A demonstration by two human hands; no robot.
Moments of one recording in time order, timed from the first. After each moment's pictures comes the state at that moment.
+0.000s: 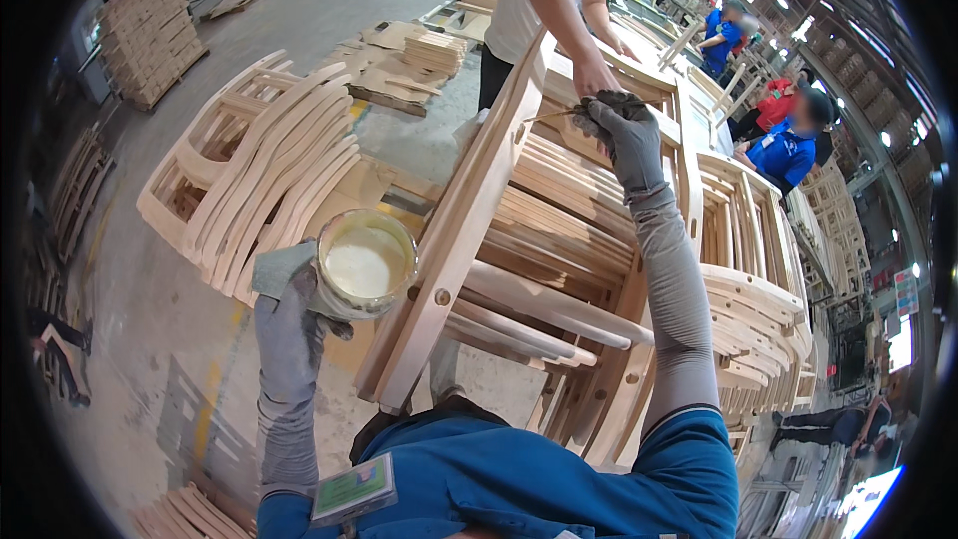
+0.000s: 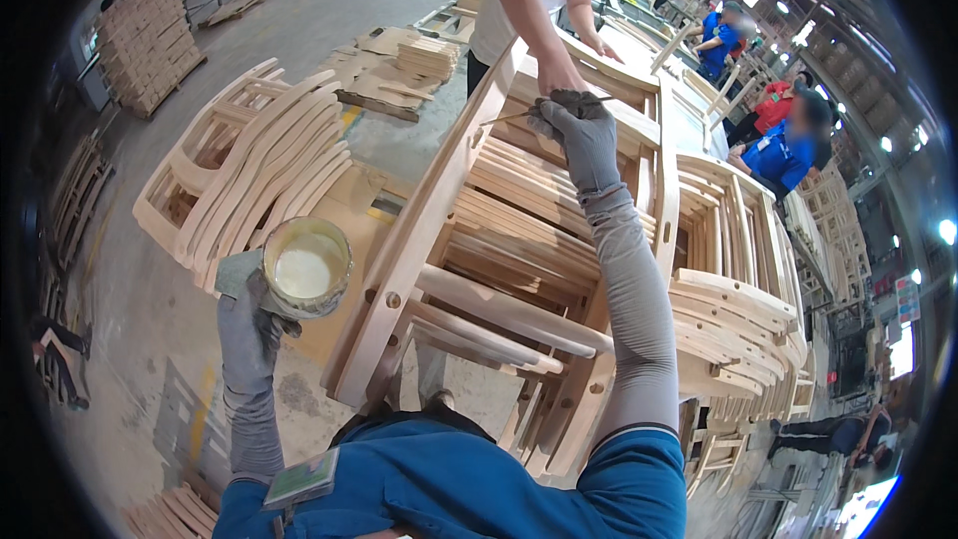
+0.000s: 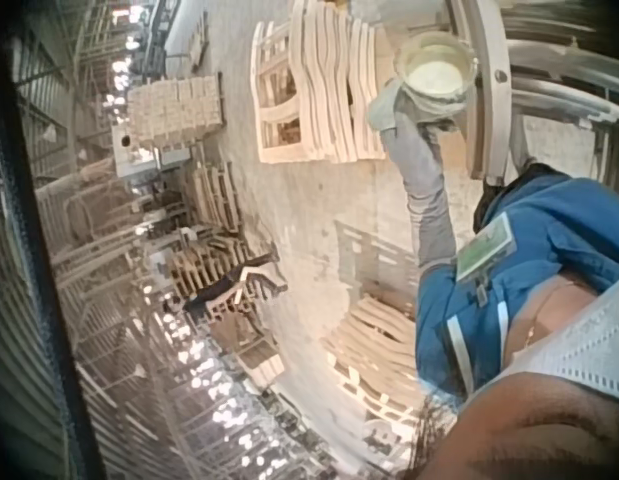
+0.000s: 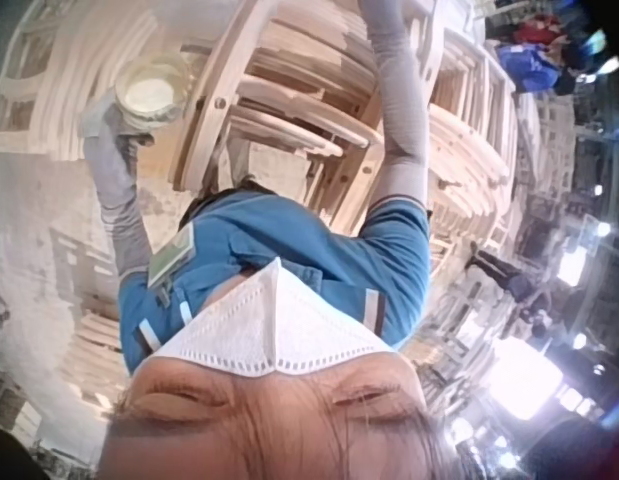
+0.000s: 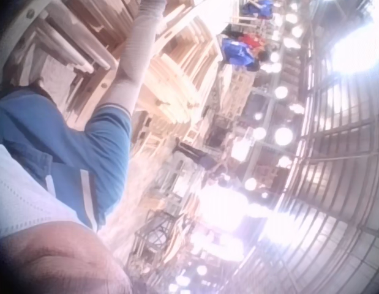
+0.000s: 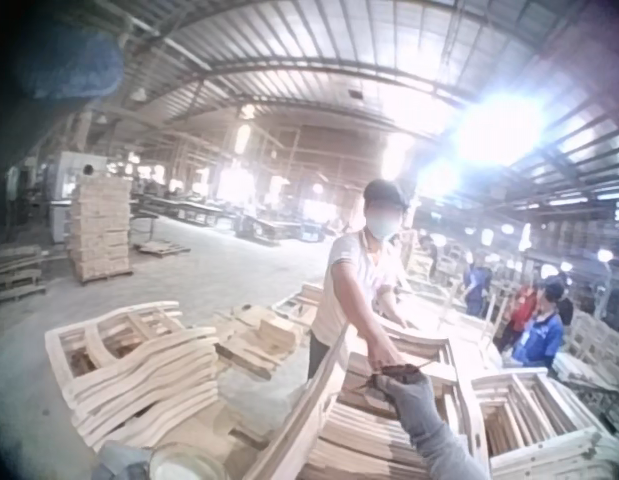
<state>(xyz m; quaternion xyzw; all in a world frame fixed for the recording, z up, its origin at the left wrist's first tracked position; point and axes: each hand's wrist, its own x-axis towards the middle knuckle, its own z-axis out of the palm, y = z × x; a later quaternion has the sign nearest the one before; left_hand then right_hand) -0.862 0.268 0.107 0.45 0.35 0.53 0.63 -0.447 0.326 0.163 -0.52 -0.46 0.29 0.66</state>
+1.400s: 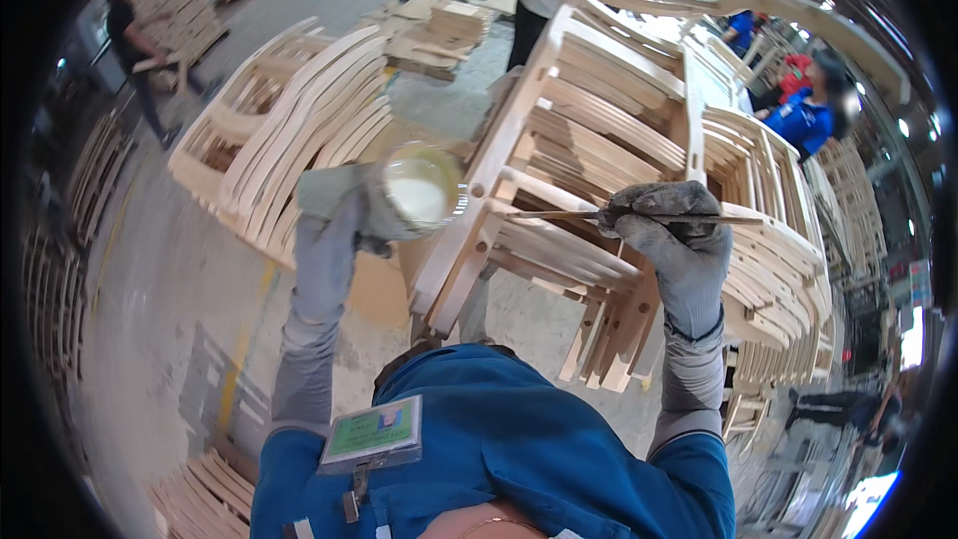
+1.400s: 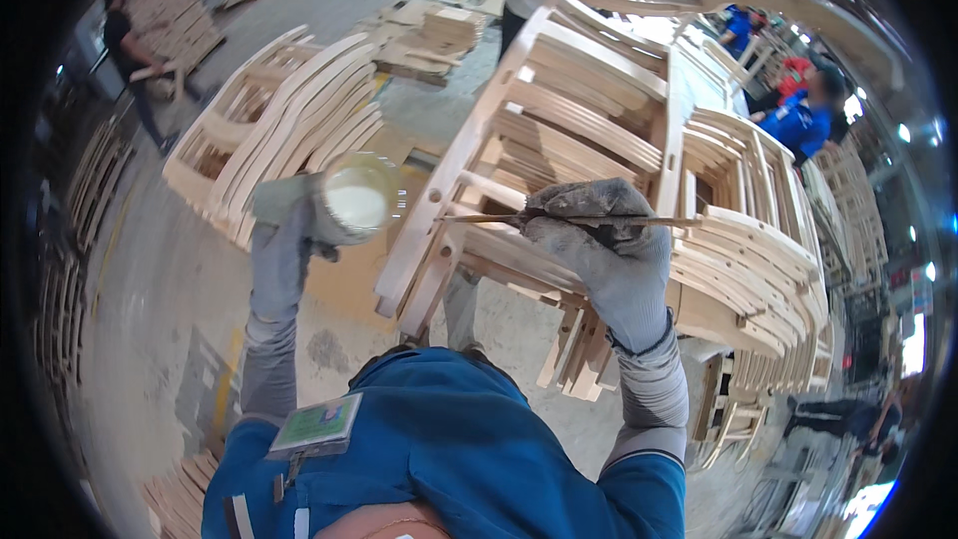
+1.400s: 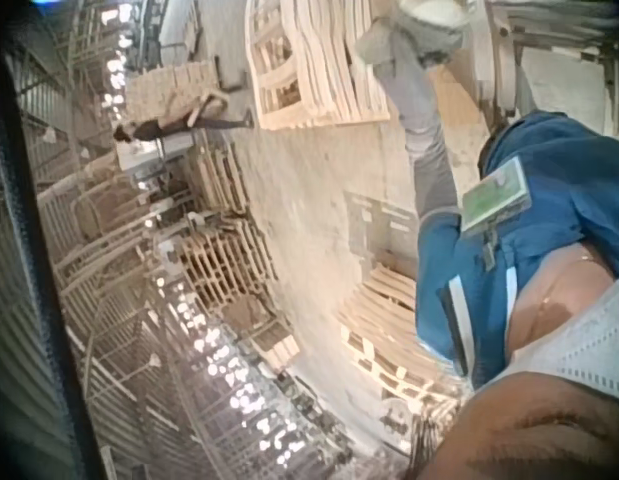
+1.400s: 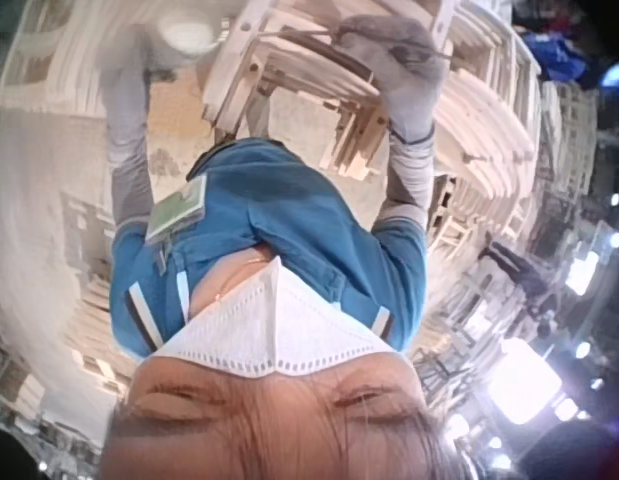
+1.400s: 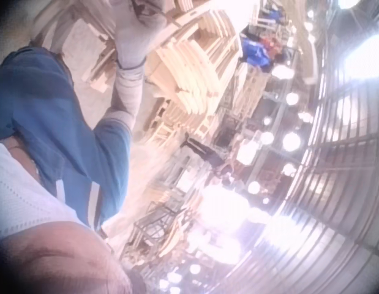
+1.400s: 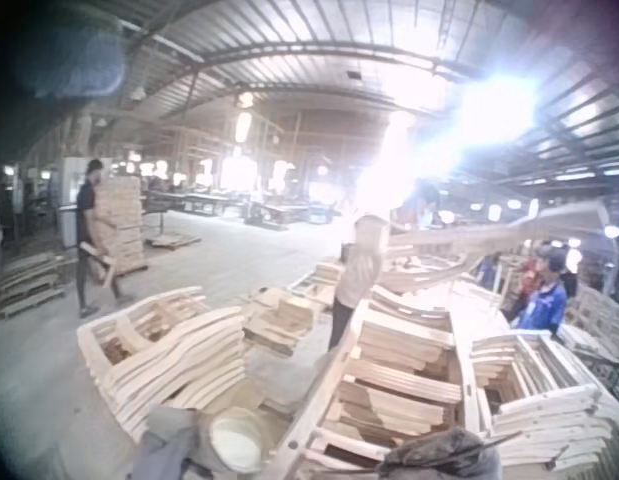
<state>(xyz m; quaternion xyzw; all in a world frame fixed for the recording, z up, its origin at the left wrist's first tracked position) -0.919 0.240 0.088 0.54 0.31 0.50 0.60 -0.653 0.092 0.185 -0.47 -0.52 0.29 0.65</state>
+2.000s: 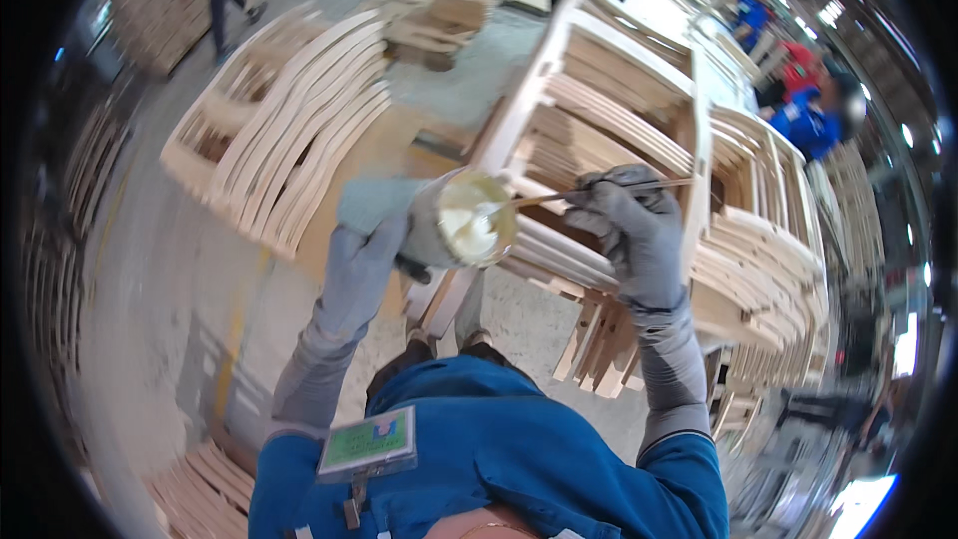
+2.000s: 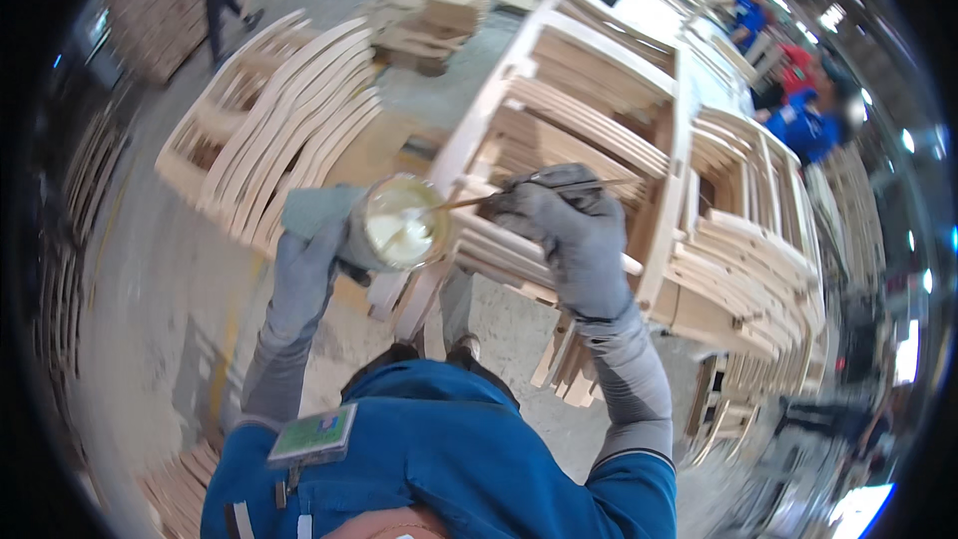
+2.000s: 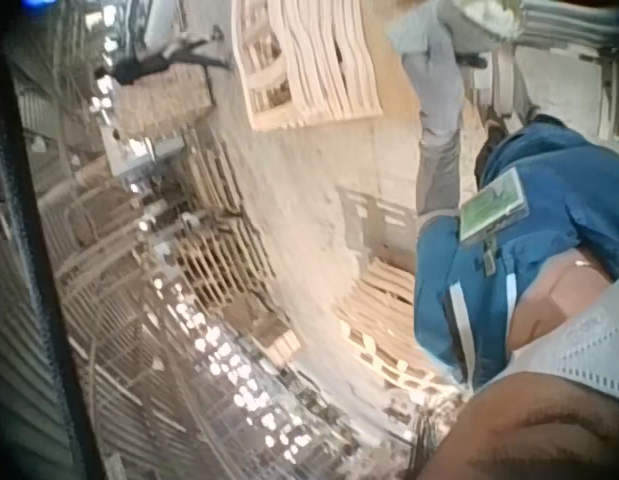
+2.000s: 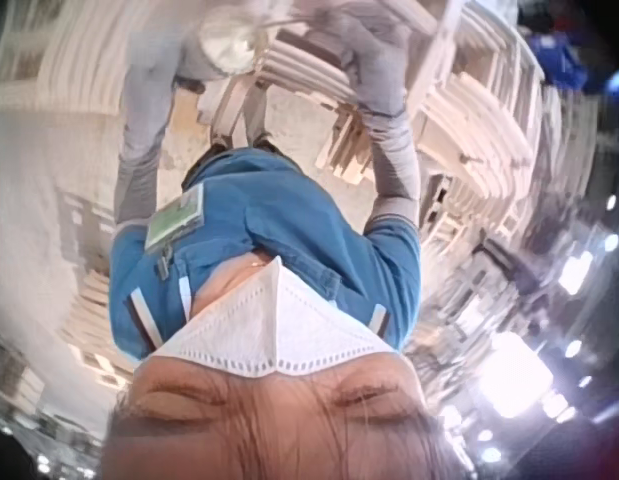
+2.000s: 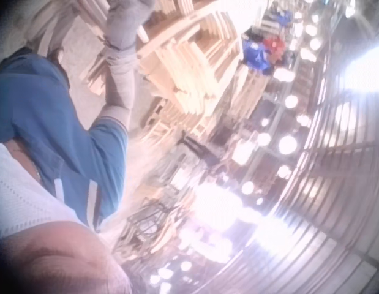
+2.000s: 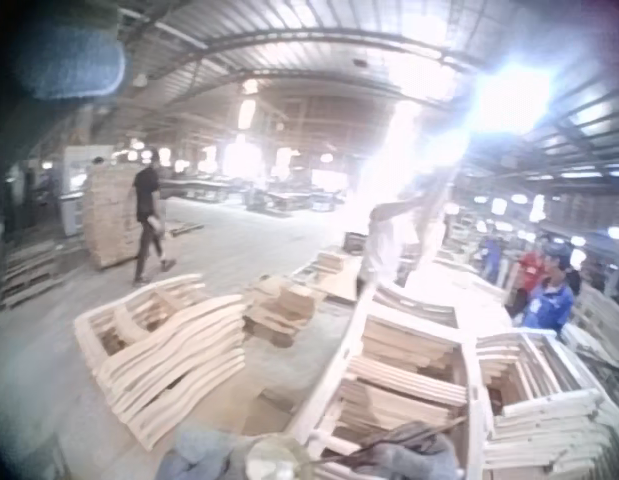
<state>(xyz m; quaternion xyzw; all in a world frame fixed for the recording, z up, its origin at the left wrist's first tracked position) -0.885 0.233 0.092 0.54 0.31 0.43 0.66 -0.638 0.140 0.149 -0.42 -0.32 0.46 0.72</state>
